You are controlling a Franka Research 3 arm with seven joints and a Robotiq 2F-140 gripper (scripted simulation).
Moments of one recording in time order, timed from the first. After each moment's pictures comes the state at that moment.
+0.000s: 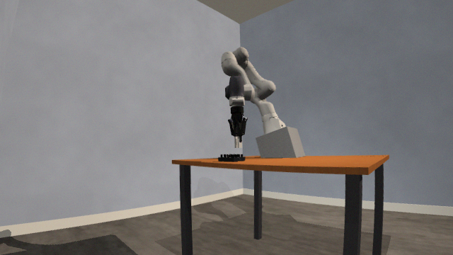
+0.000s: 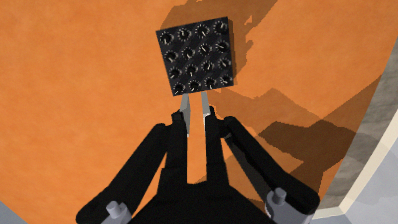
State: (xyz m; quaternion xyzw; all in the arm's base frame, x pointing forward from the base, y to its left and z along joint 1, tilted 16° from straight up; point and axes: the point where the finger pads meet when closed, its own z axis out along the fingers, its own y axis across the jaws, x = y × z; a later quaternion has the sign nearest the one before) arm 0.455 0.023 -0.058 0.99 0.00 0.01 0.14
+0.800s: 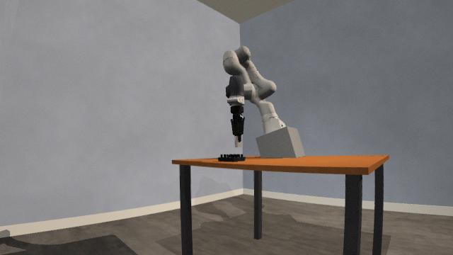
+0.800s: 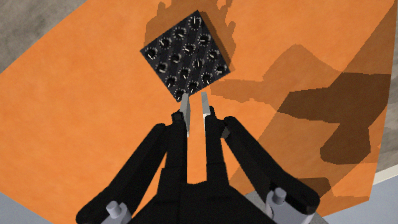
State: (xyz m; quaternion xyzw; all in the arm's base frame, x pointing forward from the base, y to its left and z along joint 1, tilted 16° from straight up) arm 0.455 0.023 -0.055 0.97 -0.18 0.03 0.13
